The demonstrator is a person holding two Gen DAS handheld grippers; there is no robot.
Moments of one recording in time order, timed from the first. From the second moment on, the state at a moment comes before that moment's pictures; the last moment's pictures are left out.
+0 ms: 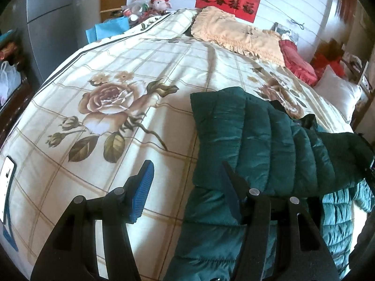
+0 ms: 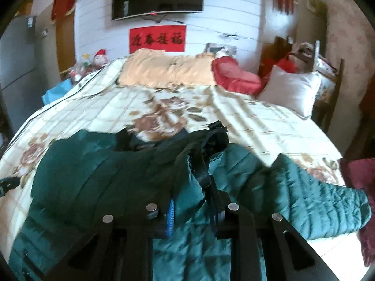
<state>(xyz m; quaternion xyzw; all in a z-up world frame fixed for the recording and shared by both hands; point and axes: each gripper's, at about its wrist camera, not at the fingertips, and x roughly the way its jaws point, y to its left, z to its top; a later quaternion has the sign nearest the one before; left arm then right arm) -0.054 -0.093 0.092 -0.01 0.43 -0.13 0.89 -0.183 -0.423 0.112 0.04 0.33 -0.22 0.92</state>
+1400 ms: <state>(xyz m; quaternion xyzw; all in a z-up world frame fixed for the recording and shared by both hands) -0.027 -0.189 0.054 0.05 0.45 -0.14 0.88 -0.119 -0.446 0.044 0.08 0.43 -0.19 0.88</state>
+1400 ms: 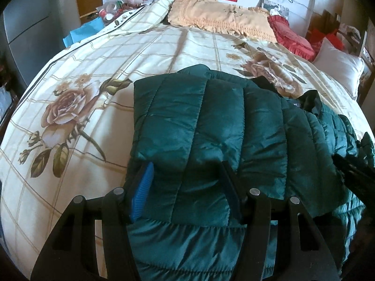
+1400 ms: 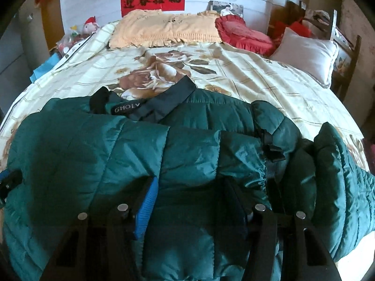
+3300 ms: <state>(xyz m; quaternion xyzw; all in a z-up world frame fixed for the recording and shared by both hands) -0.120 -0.201 0.100 0.05 0.40 -0.20 0.89 -0.258 -0.418 0.090 0.11 0.38 -0.17 0.90</state>
